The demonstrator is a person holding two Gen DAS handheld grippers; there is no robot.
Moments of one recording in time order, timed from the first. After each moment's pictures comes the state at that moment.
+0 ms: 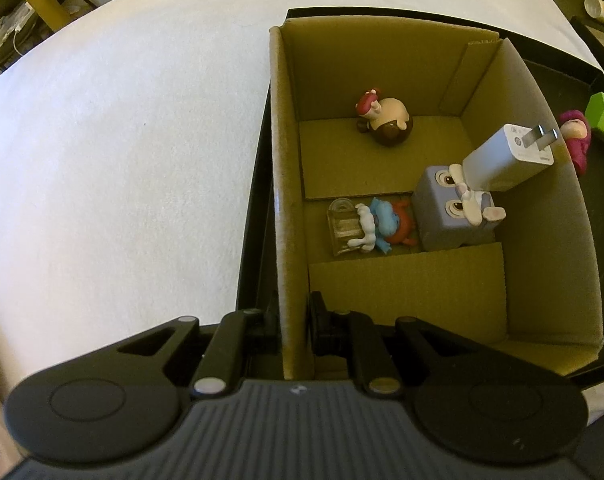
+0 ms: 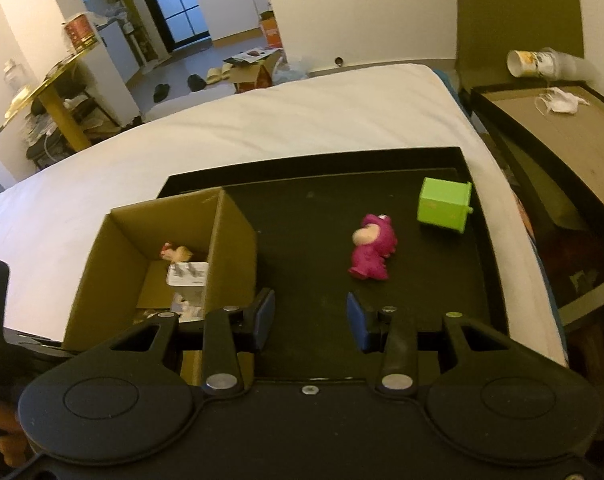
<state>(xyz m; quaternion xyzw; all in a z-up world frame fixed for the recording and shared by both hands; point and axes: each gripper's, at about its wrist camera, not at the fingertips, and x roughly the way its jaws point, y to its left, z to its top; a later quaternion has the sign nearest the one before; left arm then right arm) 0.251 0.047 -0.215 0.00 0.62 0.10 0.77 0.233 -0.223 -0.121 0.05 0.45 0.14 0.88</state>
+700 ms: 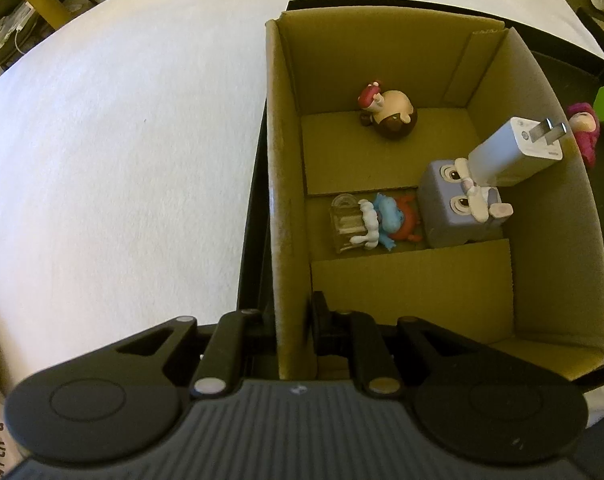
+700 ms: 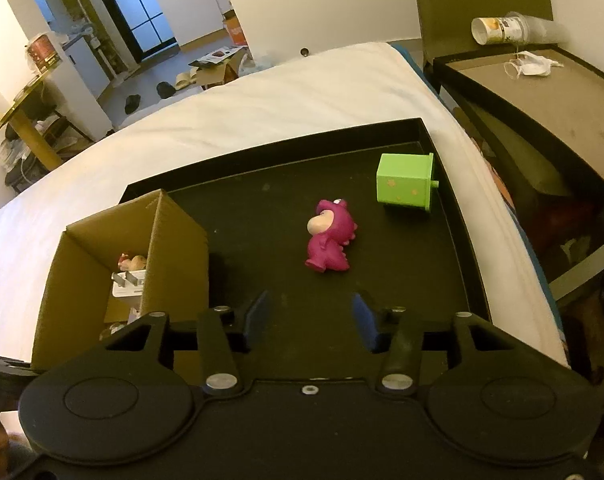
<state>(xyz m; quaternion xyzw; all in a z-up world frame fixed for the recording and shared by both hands) 0.256 0.044 -0.221 0.01 0.63 0.11 0.77 0.248 -0.249 -0.148 0.09 0.47 0.10 0.87</state>
